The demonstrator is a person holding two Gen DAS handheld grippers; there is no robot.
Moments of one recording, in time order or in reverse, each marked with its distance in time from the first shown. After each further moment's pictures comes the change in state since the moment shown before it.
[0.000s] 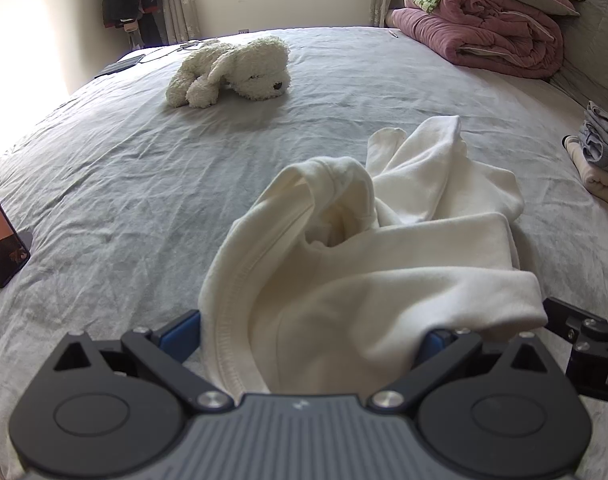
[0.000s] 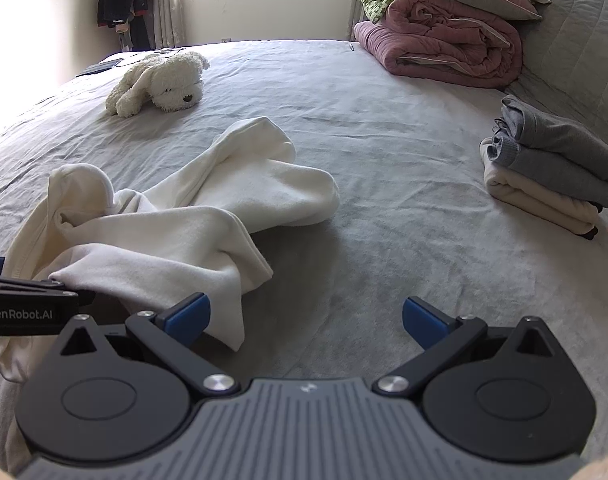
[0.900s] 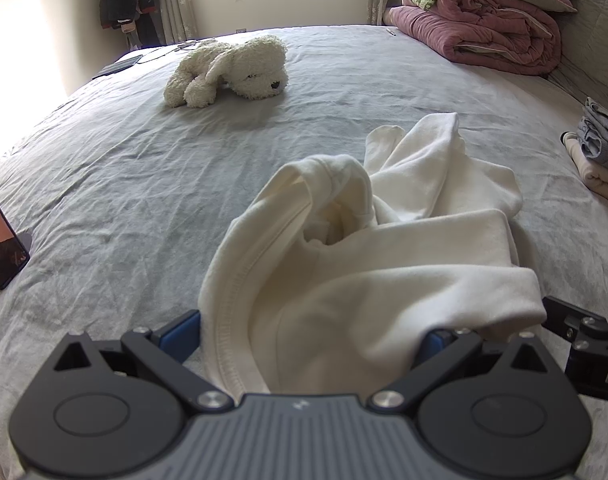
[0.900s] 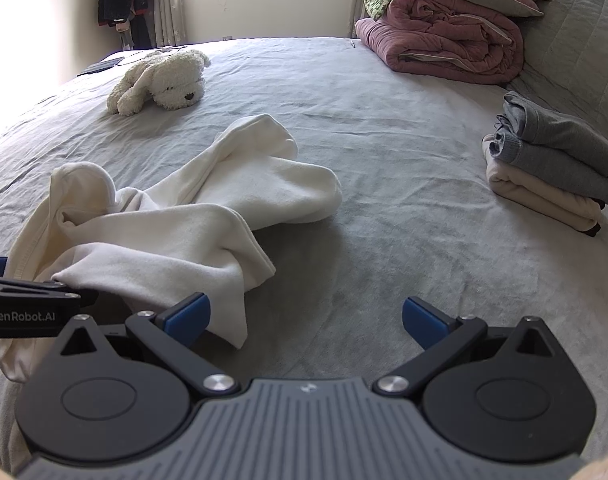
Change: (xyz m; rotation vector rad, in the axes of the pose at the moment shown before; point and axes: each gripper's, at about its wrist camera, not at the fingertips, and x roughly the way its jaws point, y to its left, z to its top) left arm 0.001 -0.001 0.000 0.008 0.003 0.000; right arm 0.001 0.001 0.000 0.003 0.009 0.009
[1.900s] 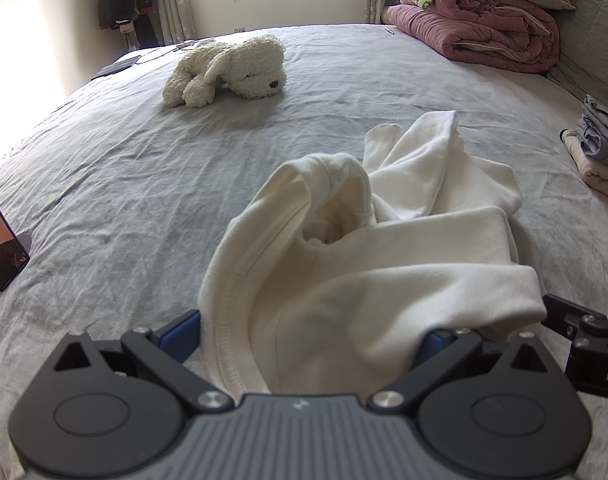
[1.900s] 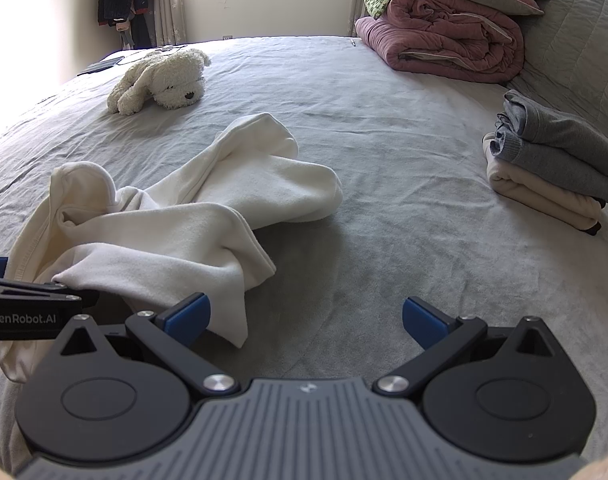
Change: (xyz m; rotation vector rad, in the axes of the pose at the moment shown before) left arm 0.000 -0.002 0.000 0.006 0.002 0.004; right arm 0.000 -0.001 0.000 0.003 0.004 0.005
